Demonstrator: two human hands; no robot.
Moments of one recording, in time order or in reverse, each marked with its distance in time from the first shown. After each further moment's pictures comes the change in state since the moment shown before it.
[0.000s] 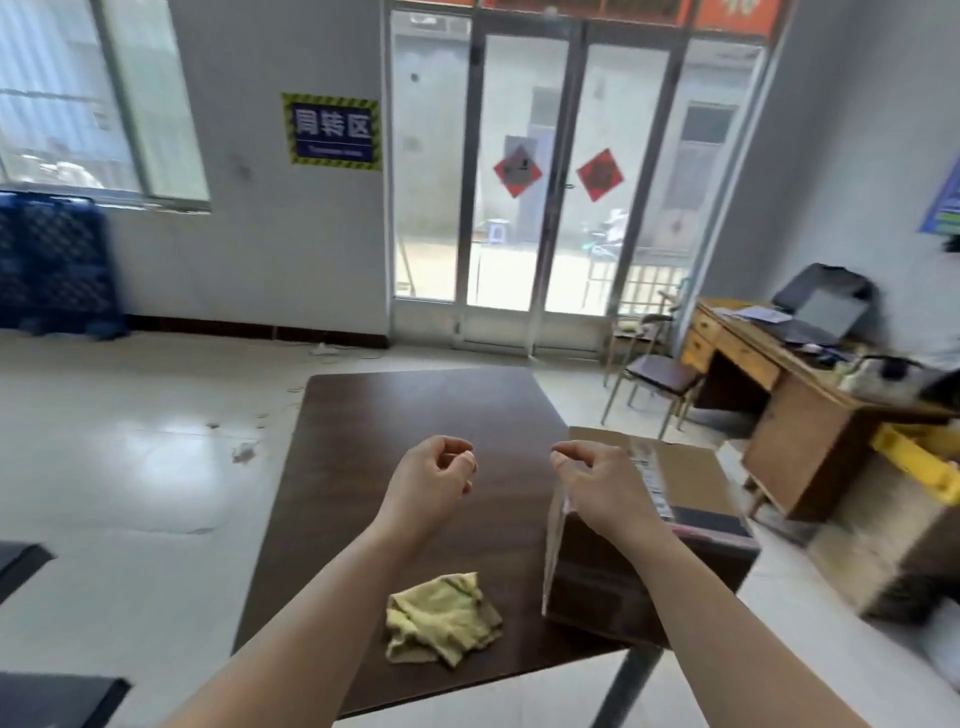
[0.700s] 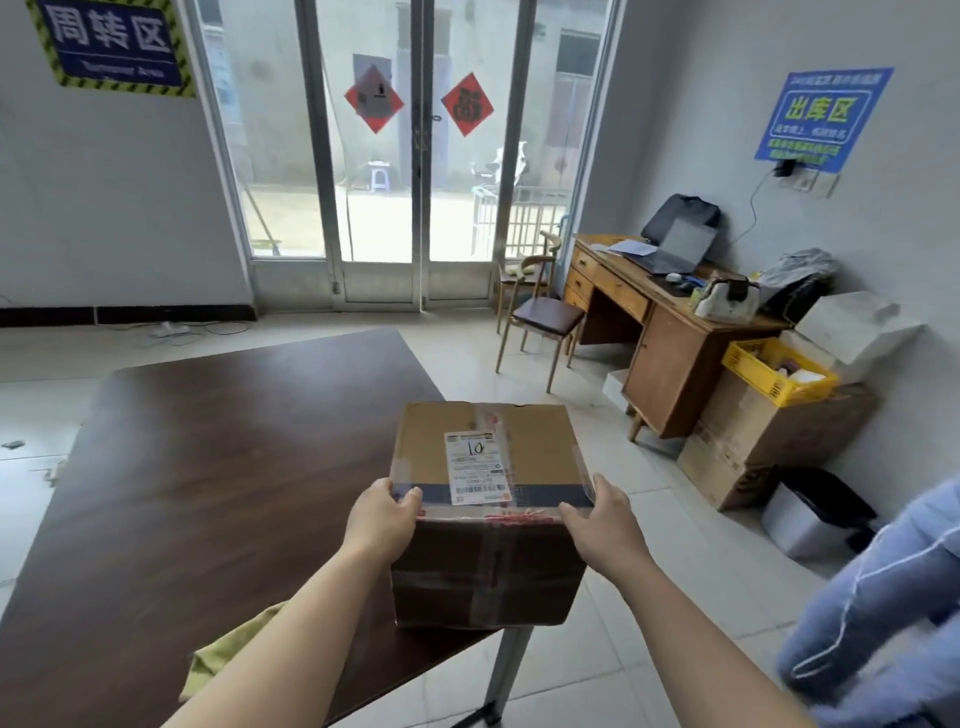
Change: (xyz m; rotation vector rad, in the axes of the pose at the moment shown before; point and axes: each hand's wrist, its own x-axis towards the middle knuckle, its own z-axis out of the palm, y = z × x) left_hand 0.093 -0.063 0.236 0.330 -0.152 -0.193; right_hand 0.043 0.254 -0.096 -0.176 0.135 0.499
